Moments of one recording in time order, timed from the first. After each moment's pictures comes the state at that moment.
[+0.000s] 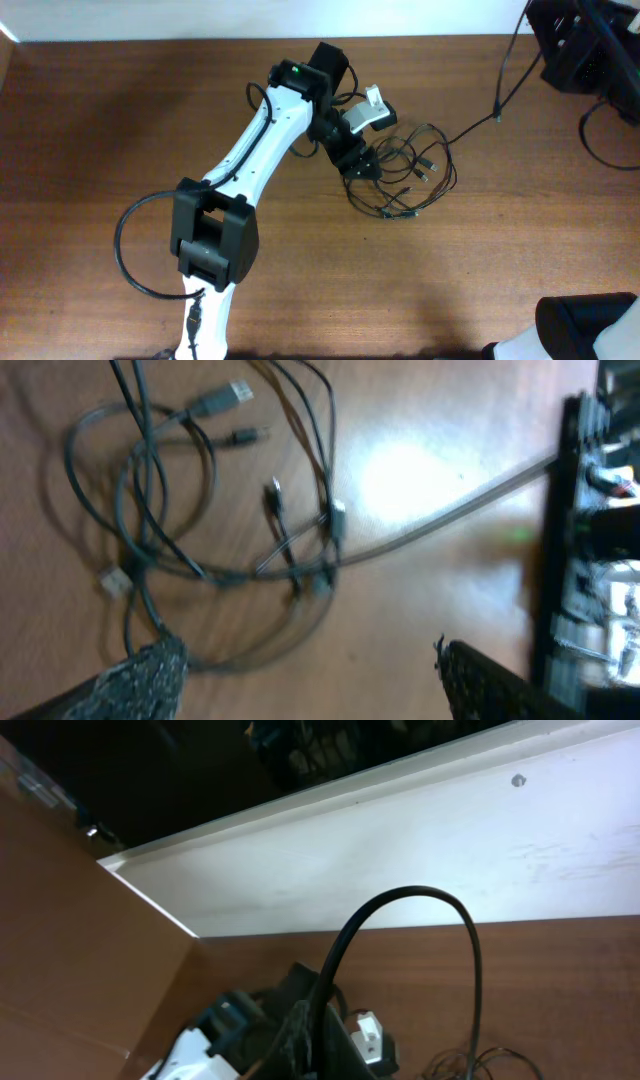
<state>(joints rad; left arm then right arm) -0.45 2.20 2.01 -1.22 0.68 0.63 0.05 1.73 2.86 -1.46 -0.40 0.37</state>
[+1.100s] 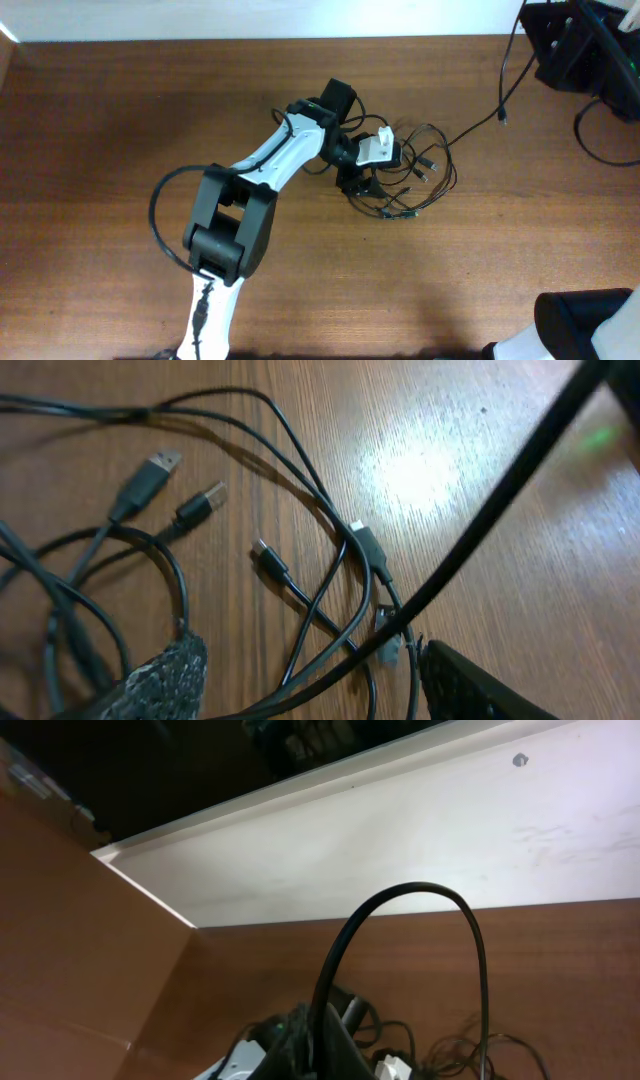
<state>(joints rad) -0.48 2.27 1.75 -0.84 0.83 1.11 0.05 1.74 2.86 -1.49 -0.40 0.37</state>
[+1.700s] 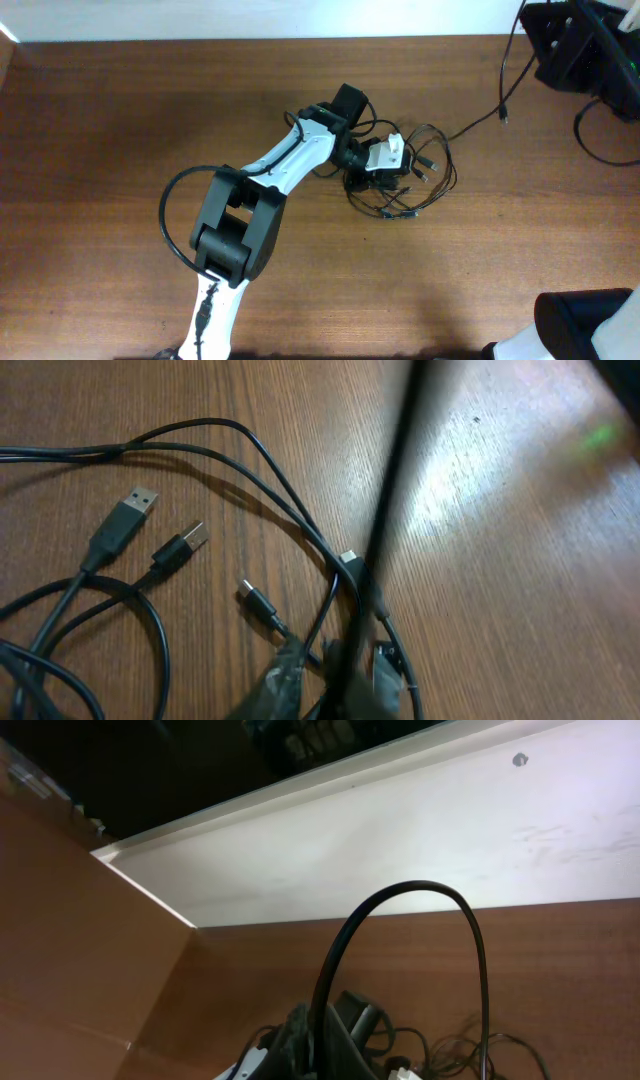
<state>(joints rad) -0.52 2.27 1.75 -0.80 0.84 1.12 0.05 1.75 2.86 -1.49 -0.40 0.37</state>
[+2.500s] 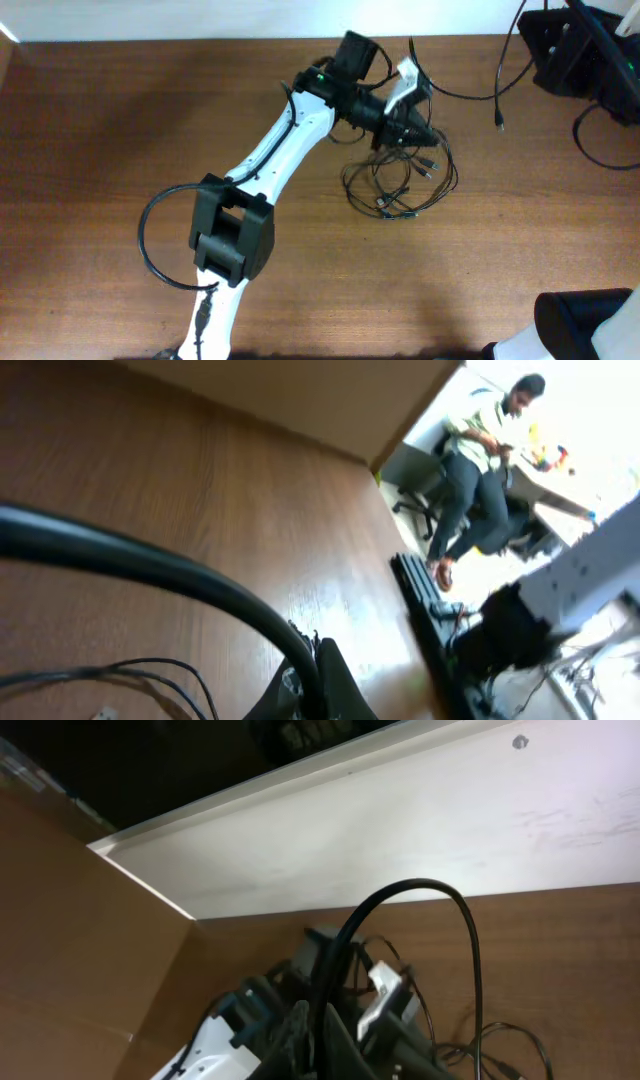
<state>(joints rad) -0.51 2.27 2.09 -0.80 1.26 0.50 0.05 1.75 2.86 -1.52 -0.41 0.37</state>
